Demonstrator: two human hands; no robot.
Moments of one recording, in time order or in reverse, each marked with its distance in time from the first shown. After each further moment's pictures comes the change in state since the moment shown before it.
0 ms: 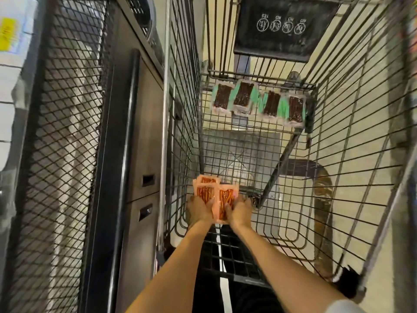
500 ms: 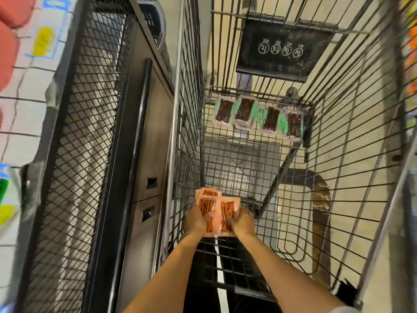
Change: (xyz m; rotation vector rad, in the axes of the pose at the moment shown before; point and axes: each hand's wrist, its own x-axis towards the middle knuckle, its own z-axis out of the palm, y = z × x) left_hand -0.006 -0.023 -0.016 -0.032 -0.133 0.083; right_hand -0.007 0.017 0.006 -0.017 -0.076 0.121
